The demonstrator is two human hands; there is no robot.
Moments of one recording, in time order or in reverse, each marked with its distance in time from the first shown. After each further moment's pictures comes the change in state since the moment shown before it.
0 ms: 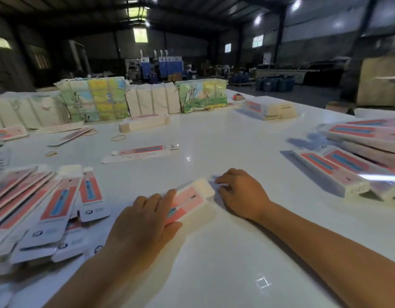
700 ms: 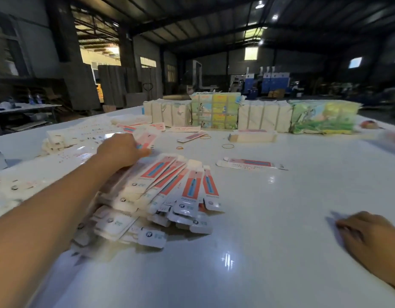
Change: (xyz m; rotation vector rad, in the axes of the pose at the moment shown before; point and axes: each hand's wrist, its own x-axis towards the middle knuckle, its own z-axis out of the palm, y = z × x) left_hand -0.076 -0.267 -0.093 0.102 0.000 -1.023; right_hand -0.003 0.002 0.025 -0.165 0.142 -0.161
